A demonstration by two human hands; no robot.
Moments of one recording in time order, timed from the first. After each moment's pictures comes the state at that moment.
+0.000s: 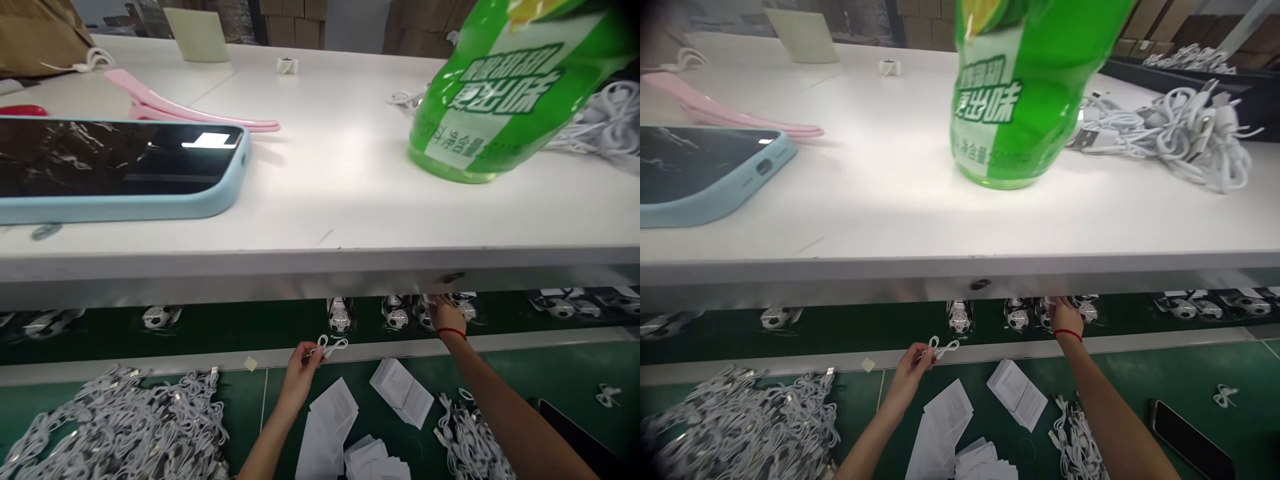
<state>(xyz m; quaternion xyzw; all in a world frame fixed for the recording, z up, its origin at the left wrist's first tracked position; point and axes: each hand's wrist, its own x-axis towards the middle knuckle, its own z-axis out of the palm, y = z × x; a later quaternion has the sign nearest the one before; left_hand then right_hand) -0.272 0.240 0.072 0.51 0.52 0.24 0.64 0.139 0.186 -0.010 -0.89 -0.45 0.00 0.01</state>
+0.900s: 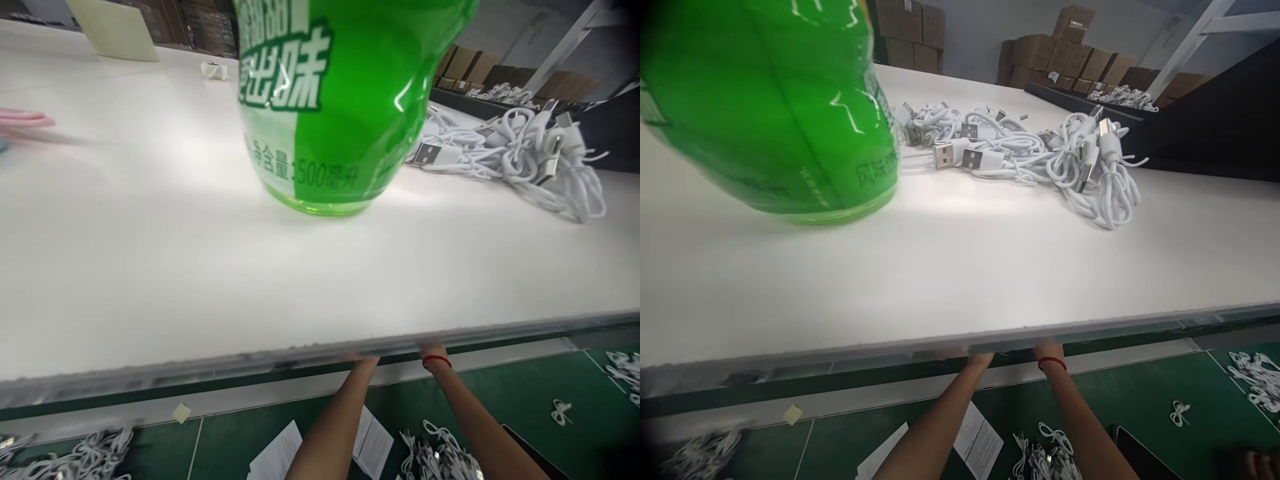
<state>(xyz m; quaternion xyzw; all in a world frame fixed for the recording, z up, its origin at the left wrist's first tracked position) 0.010 0.245 0.017 0.58 0.47 0.14 0.65 0.202 0.155 -0.031 -0.88 -0.46 0.02 0.04</state>
